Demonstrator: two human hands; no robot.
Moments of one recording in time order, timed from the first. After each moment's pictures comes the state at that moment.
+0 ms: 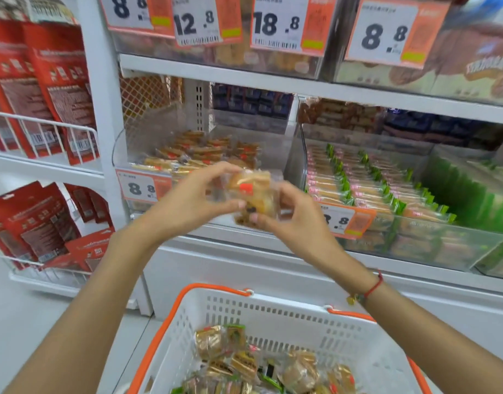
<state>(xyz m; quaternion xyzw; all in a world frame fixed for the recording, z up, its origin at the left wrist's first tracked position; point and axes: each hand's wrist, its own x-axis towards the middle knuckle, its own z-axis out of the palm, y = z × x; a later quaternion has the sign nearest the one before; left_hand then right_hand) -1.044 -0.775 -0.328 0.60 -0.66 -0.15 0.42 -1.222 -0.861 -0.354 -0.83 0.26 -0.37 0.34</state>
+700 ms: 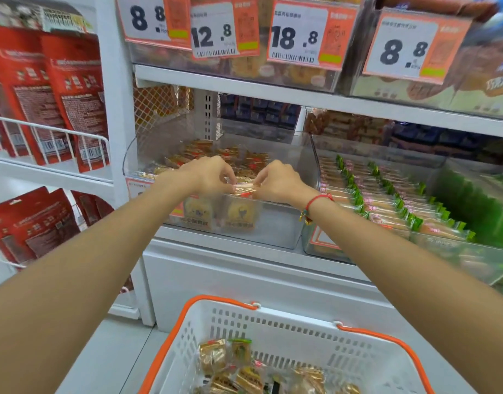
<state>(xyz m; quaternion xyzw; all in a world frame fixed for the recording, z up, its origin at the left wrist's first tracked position) -0.995 -0.851 -0.303 0.76 -0.63 -0.09 0.12 -1.136 -0.929 -0.311 -0.88 0.43 -0.15 0.17</state>
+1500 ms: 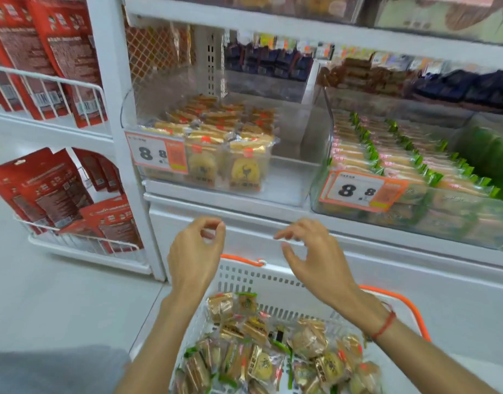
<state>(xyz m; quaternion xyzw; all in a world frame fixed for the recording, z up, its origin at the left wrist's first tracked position) -1.067 -0.755 -0.470 0.78 -0.37 -0.04 0.50 -1.249 -0.846 -0.452 -0.89 0.30 -0.31 0.12</state>
